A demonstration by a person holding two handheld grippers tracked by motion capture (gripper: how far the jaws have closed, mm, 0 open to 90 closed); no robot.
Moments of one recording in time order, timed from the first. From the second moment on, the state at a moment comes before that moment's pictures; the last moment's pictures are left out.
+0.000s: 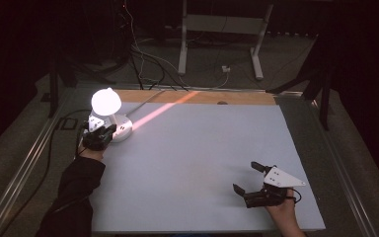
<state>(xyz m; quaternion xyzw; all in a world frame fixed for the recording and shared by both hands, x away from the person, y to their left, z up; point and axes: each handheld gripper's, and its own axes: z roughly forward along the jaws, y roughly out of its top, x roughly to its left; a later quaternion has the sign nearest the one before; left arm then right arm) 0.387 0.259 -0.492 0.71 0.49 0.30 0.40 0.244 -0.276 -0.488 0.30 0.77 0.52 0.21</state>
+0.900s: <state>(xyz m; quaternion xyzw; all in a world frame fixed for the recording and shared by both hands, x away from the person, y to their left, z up) 0.390 0.261 -0.507 0.72 0.50 0.29 0.39 0.244 -0.276 -0.489 0.30 0.77 0.52 0.21</state>
